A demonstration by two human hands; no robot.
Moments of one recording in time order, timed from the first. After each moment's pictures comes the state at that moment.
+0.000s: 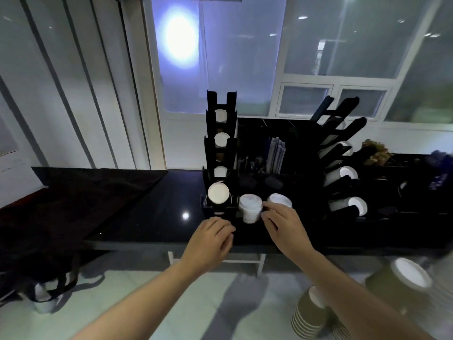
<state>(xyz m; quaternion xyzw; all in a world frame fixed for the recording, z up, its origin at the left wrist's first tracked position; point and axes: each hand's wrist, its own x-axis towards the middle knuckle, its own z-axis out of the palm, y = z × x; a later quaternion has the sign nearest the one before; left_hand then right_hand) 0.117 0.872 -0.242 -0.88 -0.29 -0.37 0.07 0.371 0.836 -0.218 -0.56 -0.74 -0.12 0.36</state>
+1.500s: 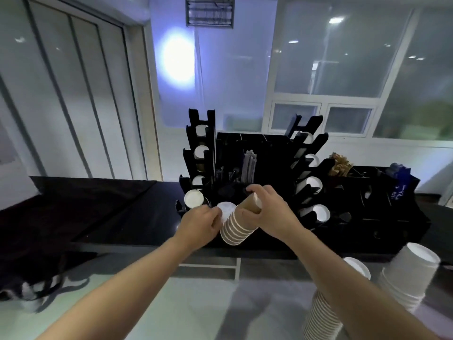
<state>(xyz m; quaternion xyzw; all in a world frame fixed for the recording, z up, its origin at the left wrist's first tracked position) 0.193 0.837 -0.173 -0.86 -0.38 -0.34 0.06 0.410 0.748 -0.097 -0.66 -0.69 0.08 0.29</state>
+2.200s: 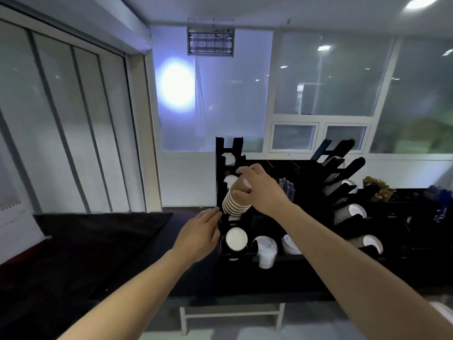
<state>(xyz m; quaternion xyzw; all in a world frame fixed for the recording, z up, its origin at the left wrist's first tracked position) 0.074 0.967 -0.141 -0.88 -0.38 -0.27 0.03 0.288 0.914 -0.017 -0.61 -0.73 -0.05 0.30</state>
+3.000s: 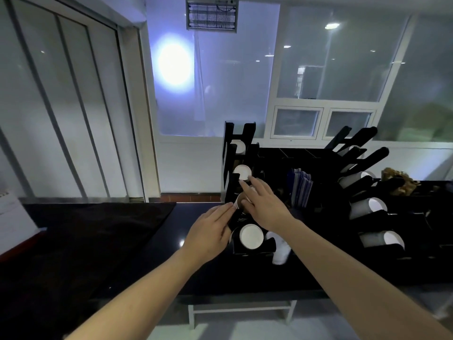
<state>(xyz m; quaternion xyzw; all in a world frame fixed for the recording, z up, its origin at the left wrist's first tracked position) 0.067 0.996 -0.163 -0.89 -0.32 -0.32 0.00 0.284 0.976 -0.111 -0.65 -0.74 -0.07 0.18</state>
